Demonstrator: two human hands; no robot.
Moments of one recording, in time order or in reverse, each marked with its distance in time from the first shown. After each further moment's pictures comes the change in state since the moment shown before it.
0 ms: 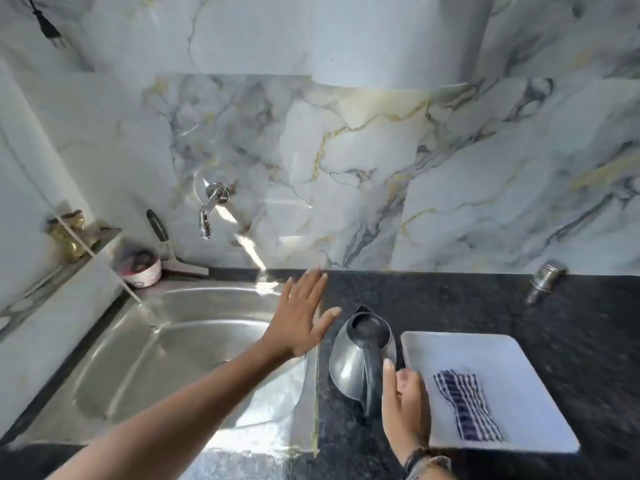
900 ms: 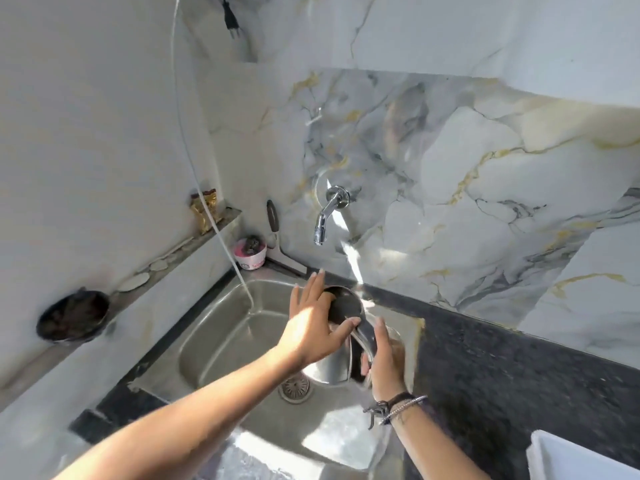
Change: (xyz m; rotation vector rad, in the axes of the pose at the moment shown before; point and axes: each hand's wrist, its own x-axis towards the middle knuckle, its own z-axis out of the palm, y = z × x) left_hand -0.027 -0.142 -0.059 0.030 0.233 -0.416; right_hand 0.032 -0.140 0.212 0.586 -0.617 0.146
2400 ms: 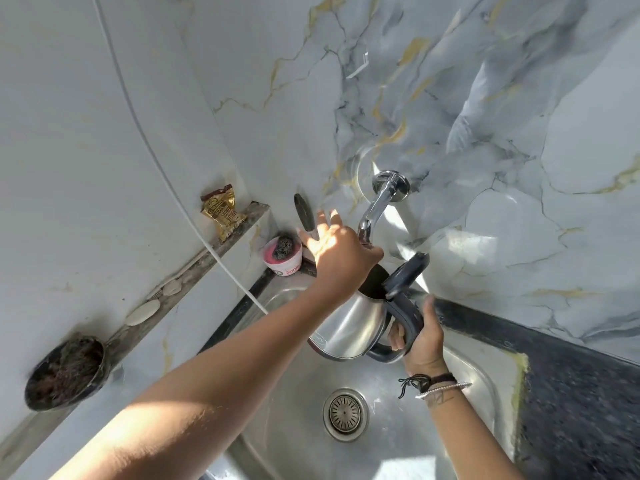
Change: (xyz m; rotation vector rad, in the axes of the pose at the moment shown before) left_hand 0.215 -0.058 0.017 0.099 0.033 -0.395; right_hand 0.190 0.054 0.087 0.389 -0.256 0.157
